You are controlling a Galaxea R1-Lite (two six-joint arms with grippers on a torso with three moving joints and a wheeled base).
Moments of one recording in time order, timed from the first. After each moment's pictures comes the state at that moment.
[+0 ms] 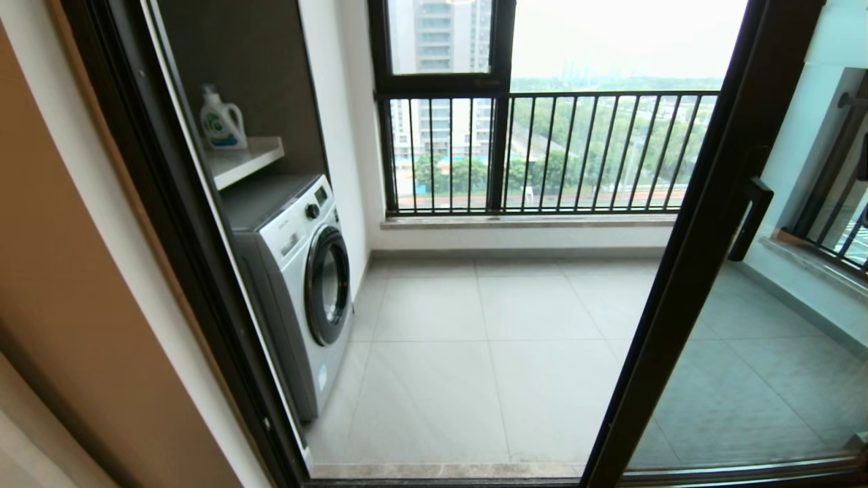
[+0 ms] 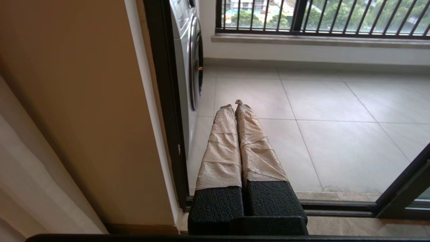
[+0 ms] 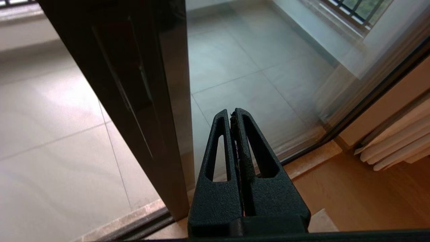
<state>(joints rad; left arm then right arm) 0.00 0.00 0.00 0.00 0.00 -0.02 -0.30 1.61 -1.51 0.22 -0.17 -0.05</state>
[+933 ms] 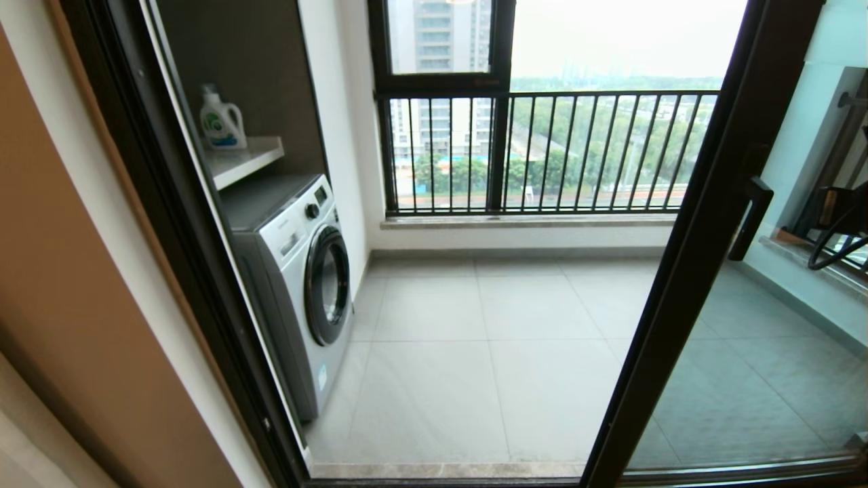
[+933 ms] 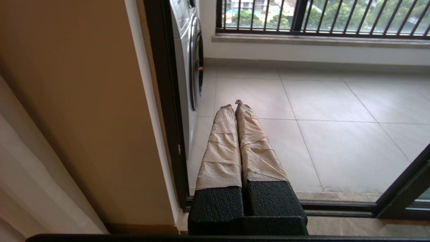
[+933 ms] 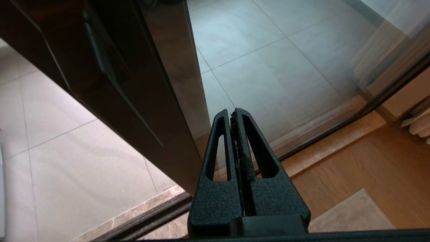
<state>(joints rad) 0.00 0.00 0.00 0.00 0.00 -0.02 -0.35 1.73 -1.33 0.00 -0.07 0.05</state>
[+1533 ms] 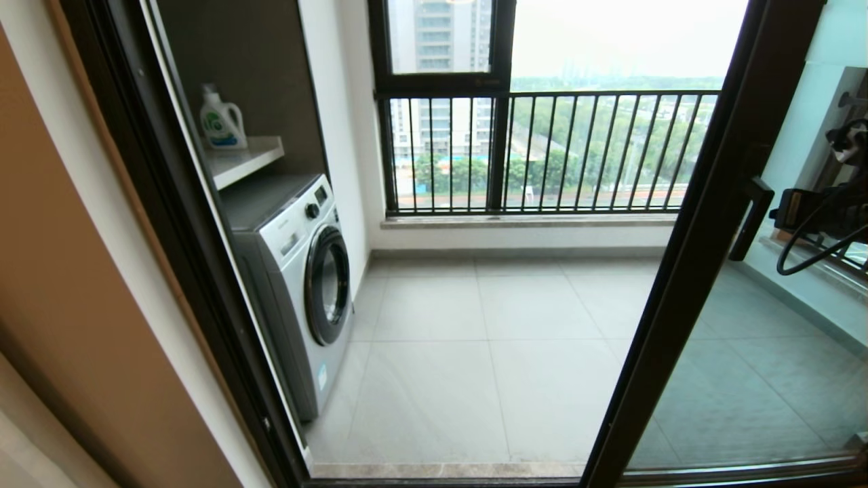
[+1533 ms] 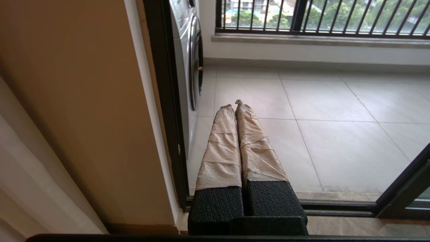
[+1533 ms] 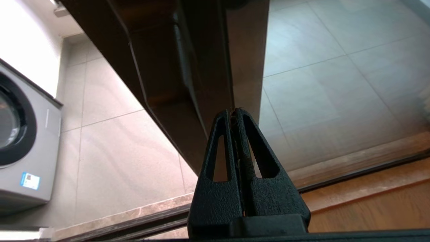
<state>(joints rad) 0.00 0.00 0.00 0.00 0.00 -0.02 -0.35 1.81 -1.33 -0.12 0.16 0.03</state>
